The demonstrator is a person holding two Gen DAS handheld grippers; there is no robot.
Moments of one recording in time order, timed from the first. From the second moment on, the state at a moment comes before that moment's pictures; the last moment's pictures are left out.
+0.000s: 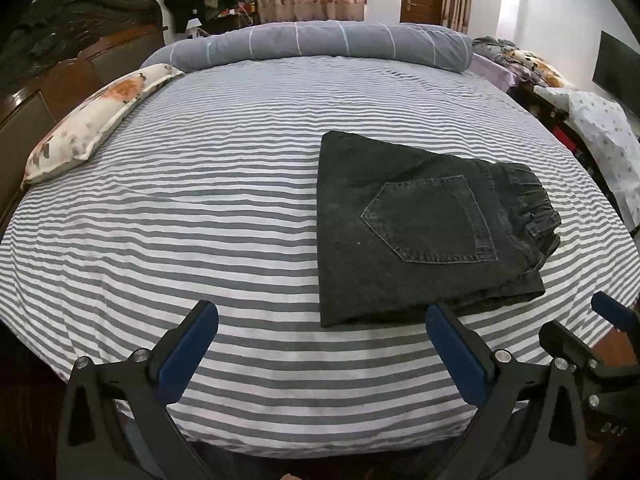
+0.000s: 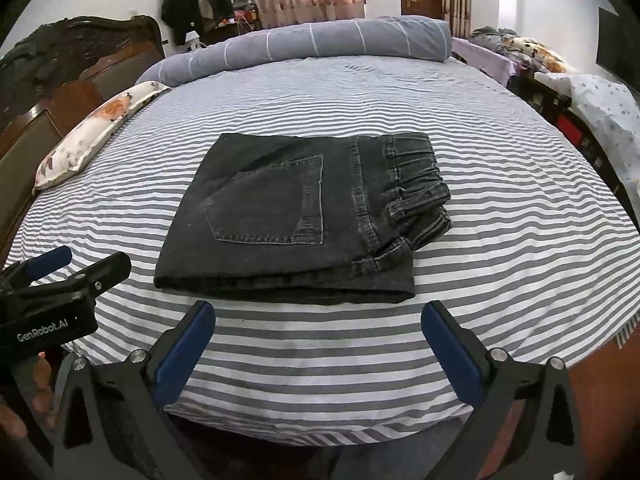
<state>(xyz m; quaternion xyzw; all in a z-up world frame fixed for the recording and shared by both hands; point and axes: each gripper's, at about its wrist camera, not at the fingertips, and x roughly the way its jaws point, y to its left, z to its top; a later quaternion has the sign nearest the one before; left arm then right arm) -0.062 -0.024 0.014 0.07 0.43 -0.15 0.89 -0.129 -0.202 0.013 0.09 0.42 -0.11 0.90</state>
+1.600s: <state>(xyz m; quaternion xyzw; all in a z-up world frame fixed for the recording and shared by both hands) 0.107 -0.031 -0.082 -0.17 0.53 -0.32 0.76 -0.035 -0.355 -0.097 0.42 0.40 0.16 0.80</state>
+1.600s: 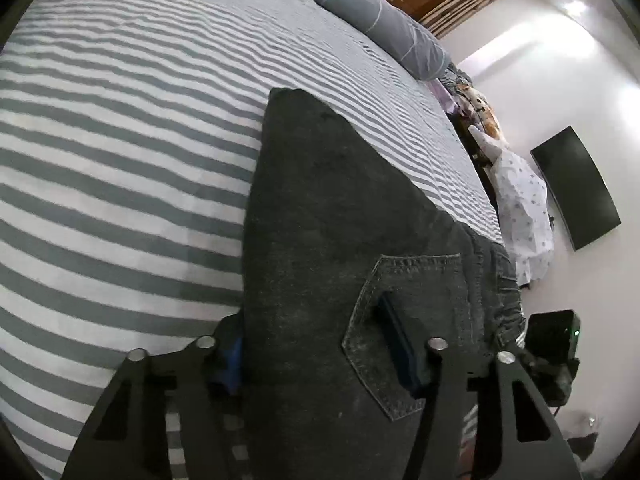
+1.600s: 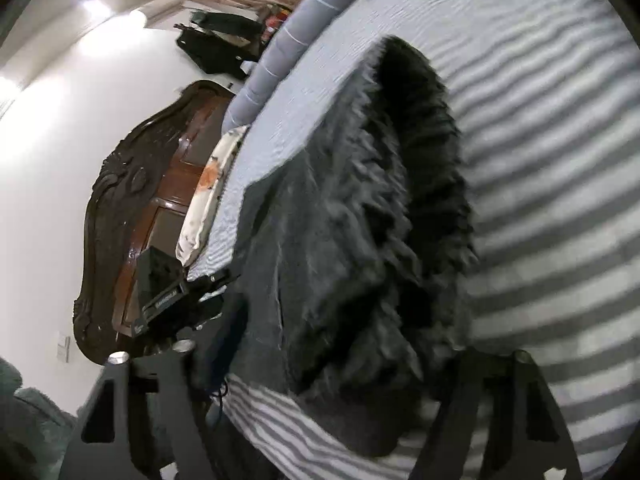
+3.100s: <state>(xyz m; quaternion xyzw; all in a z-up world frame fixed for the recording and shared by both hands) 0.217 0.031 0.034 -0.16 0.42 -0.30 0.84 0.188 -0.278 0.004 0.41 0.36 0.20 0.82</state>
